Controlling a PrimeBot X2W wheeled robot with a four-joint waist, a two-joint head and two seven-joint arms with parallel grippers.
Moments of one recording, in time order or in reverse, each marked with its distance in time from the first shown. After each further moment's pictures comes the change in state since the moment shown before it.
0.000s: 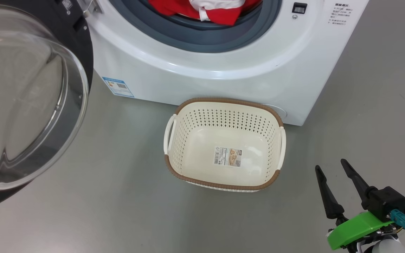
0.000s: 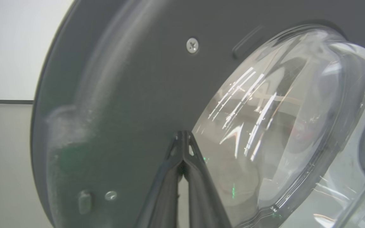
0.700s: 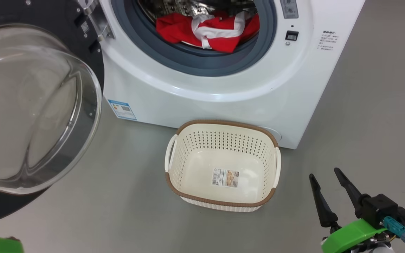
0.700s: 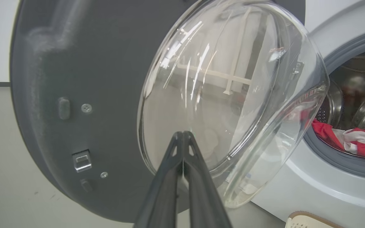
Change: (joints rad) left arm 0.252 -0.081 -0.179 -0.138 -0.094 -0.004 0.000; right arm 0.016 0.028 0.006 0.015 0.002 0.000 0.000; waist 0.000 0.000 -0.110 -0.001
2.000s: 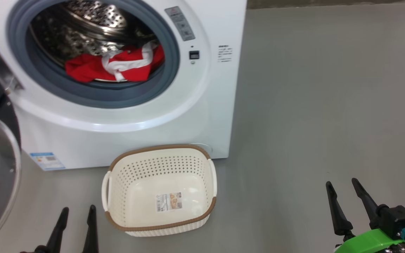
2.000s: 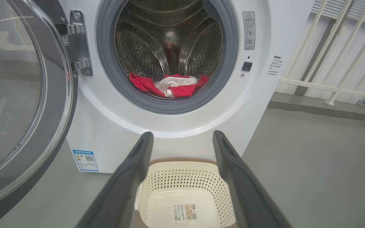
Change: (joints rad) left arm 0.280 -0.014 -0.451 -0.248 -0.029 0.000 0.000; right arm 0.076 0.023 -0.088 -0.030 0.018 0.000 0.000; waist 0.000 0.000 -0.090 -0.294
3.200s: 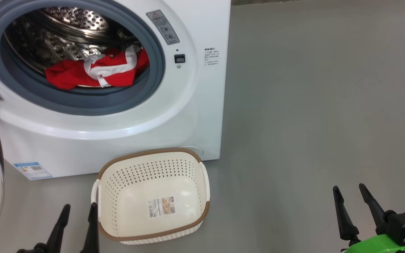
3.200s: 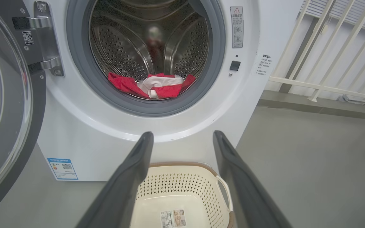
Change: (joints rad) left arm 0.005 0.025 -0.031 -0.014 -0.040 0.000 0.000; right arm 0.038 0.008 -0.039 -0.019 0.000 0.000 0.000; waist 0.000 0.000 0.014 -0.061
